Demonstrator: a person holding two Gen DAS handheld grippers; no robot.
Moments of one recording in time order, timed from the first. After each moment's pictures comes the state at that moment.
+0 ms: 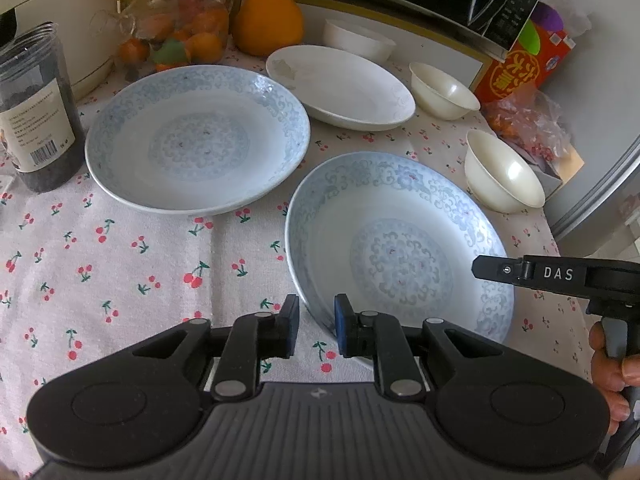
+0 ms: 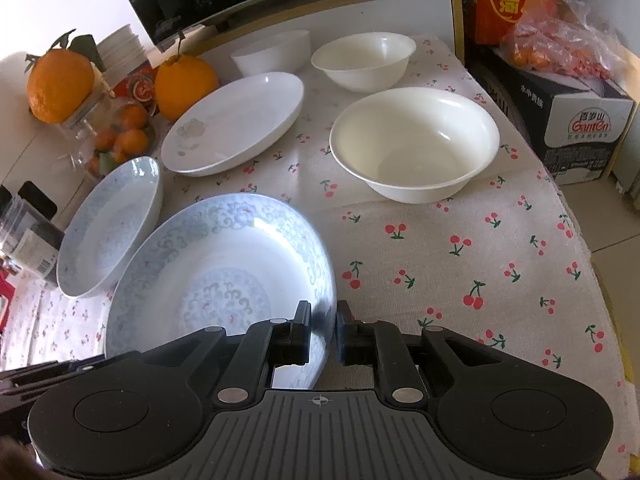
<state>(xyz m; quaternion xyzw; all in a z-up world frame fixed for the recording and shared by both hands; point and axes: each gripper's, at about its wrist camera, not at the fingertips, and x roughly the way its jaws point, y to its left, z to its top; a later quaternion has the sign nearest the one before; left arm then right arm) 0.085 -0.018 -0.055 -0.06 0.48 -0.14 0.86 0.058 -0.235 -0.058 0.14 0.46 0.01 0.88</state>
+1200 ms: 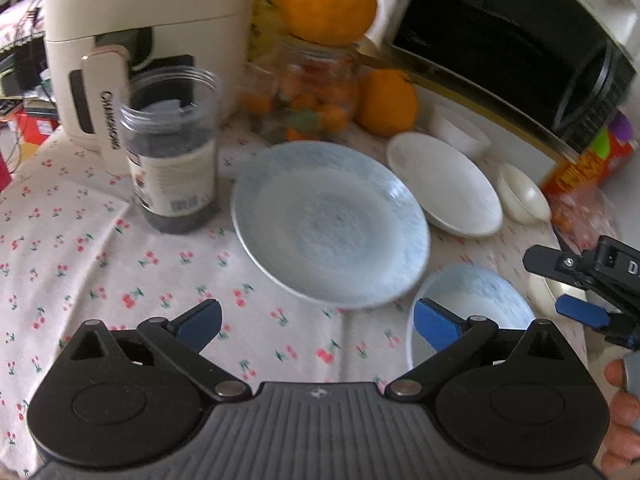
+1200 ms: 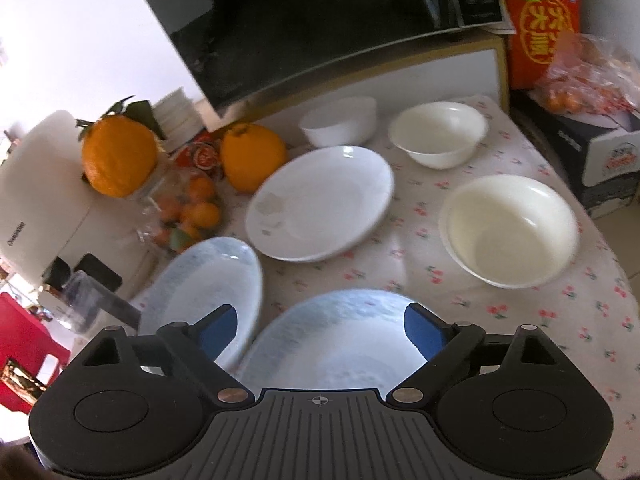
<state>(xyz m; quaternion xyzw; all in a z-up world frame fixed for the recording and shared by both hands) 0.105 0.051 -0.018 -0.13 0.44 -0.02 0.89 0.095 -0.177 0.001 0.19 0.40 0.04 0.90</state>
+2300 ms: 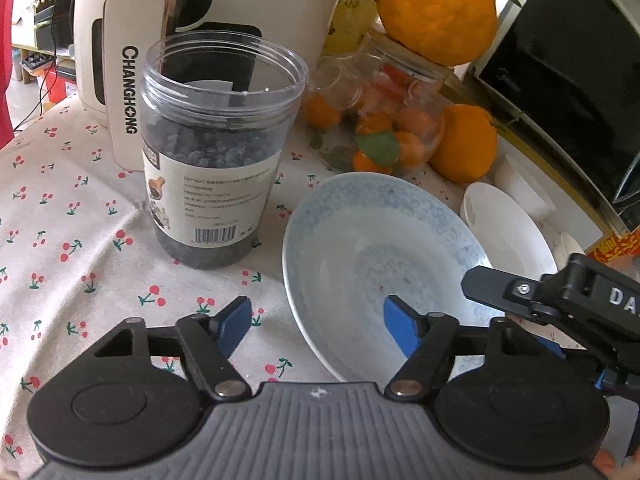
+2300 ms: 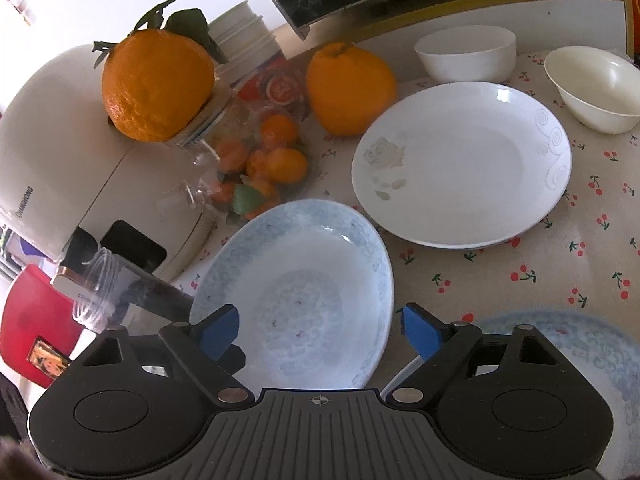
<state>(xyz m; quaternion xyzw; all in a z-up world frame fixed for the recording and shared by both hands) 0.153 0.084 -0.059 -0.20 0.42 0.03 0.89 0.171 -0.104 -0.044 0.20 0.45 0.15 0.86</state>
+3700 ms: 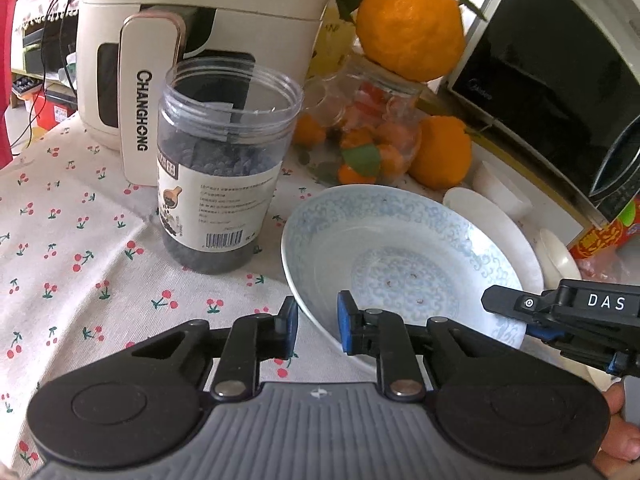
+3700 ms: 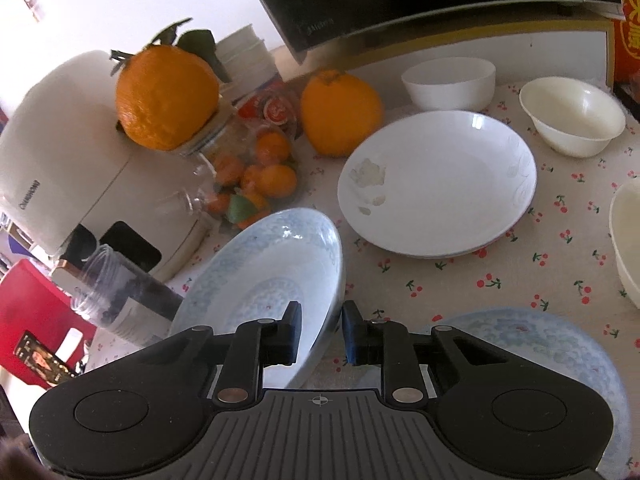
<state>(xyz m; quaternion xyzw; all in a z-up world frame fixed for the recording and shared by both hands) 0.124 0.091 -0.048 -0.19 0.38 0.00 0.91 0.144 -0.114 -0.026 0.18 0.42 0.13 0.88</state>
